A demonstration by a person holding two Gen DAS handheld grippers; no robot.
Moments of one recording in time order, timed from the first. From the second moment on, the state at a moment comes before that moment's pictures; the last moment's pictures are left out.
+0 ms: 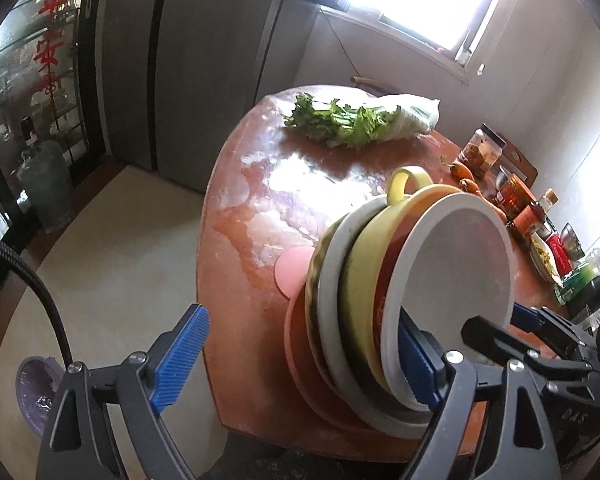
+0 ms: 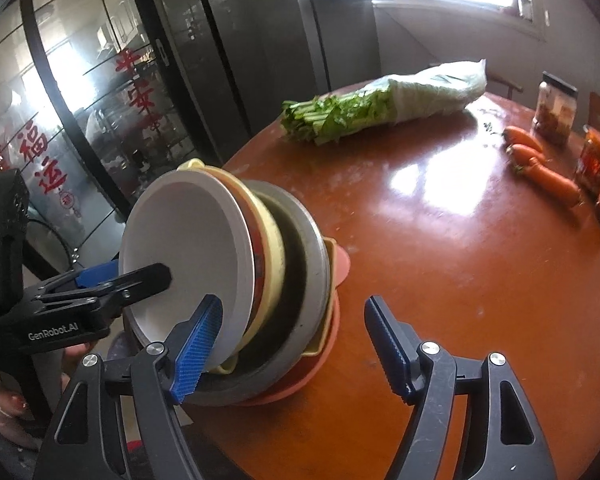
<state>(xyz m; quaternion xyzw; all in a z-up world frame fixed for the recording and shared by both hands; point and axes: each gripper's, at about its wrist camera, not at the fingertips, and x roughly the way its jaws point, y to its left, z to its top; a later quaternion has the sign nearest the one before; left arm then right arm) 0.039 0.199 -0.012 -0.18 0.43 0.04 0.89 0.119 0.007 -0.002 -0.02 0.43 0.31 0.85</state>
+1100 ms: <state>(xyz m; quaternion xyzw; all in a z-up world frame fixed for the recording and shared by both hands) 0.073 0.169 -0.022 -0.17 0.46 -0.03 0.87 0.137 0.005 -0.017 0.01 0.44 0.37 0.82</state>
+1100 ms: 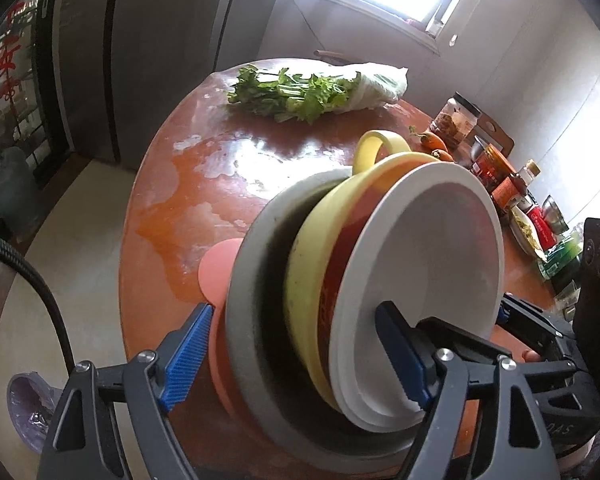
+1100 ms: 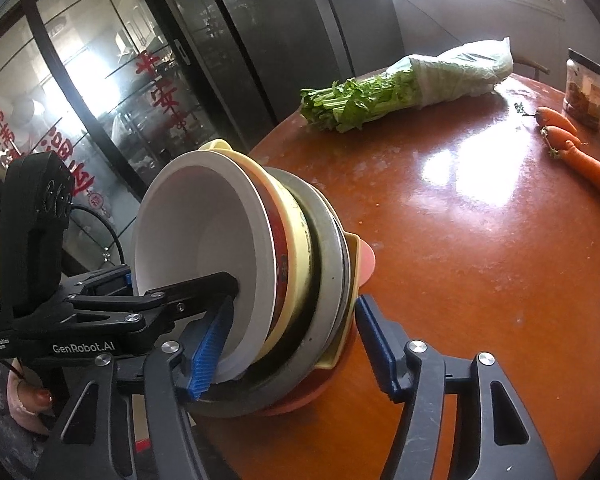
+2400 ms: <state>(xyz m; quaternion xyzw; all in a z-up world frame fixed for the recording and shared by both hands) 0.135 0.028 -0.024 -0.07 0.49 -0.08 0.87 0.145 -0.130 -0.016 0.05 0.43 0.29 0.85</state>
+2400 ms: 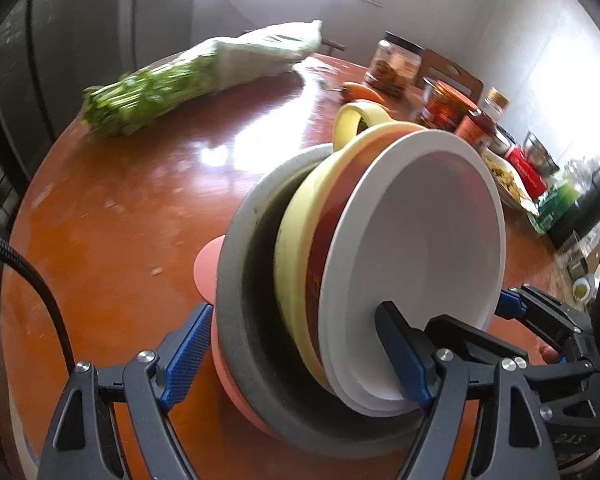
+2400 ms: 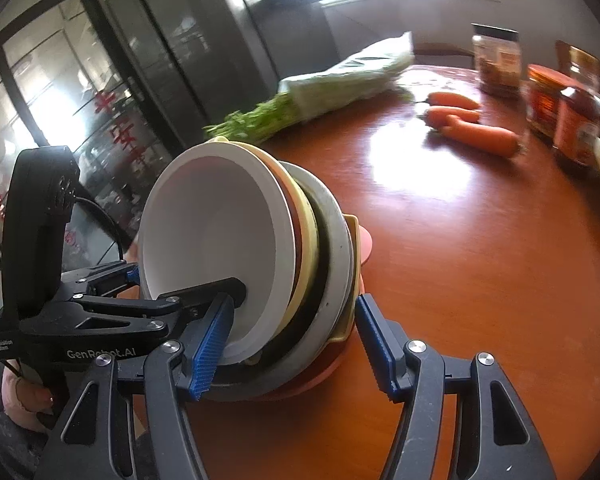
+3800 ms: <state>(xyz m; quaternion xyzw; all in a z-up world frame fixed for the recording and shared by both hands) 0.062 0.015 0.018 -0.04 0.37 -0.04 0.93 0.081 -0.171 0.011 0.01 0.36 0.17 0.92</state>
